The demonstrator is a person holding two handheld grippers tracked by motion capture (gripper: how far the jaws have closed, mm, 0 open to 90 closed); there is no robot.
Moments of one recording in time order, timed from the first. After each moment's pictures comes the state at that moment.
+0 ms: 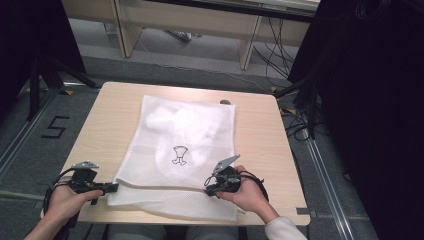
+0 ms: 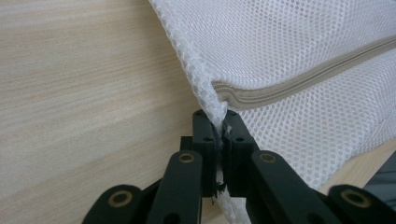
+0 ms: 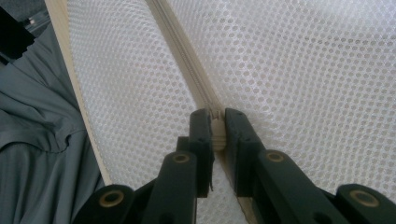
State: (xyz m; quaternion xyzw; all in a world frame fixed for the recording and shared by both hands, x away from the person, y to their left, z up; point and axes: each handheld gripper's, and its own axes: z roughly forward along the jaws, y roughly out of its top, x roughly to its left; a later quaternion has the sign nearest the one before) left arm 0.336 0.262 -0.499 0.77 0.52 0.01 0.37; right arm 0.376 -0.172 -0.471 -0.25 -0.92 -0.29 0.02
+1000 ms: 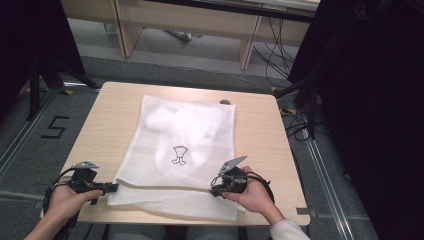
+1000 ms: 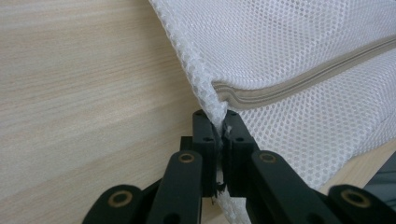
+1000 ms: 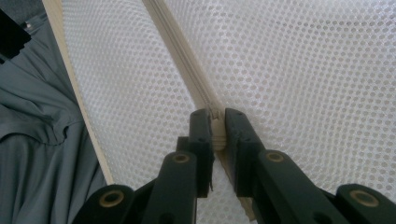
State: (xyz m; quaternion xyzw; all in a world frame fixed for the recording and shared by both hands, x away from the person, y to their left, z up) left arm 0.337 0.262 -0.499 0.77 0.52 0.02 0.37; right arm 0.375 -0.188 -0.470 -0.26 -0.92 -0.29 0.01
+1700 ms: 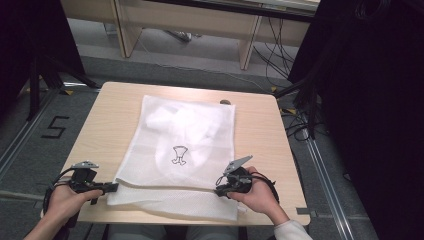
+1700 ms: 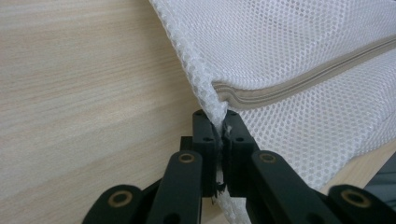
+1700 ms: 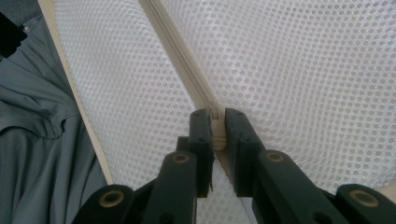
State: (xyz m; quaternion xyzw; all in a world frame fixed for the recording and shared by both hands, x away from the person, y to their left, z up) left arm 0.336 0.259 -0.501 0.75 0.53 0.03 0.38; right arm 0.372 -0.202 -0.467 -0.28 -0.92 -0.28 0.01
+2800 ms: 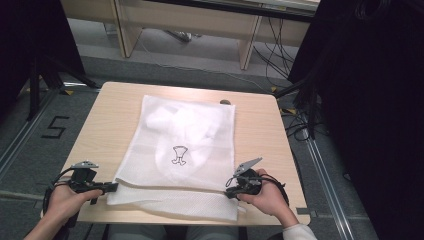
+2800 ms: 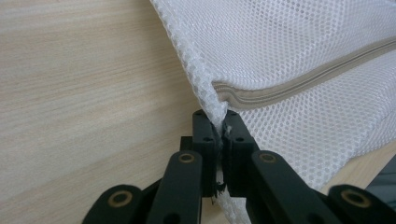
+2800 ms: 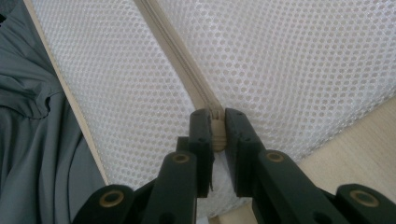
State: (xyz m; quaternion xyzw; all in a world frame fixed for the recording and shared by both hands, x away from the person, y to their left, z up) left arm 0.337 0.262 -0.498 0.77 0.52 0.02 0.37; right arm 0.371 -0.230 -0.471 -0.30 -0.92 -0.27 0.01
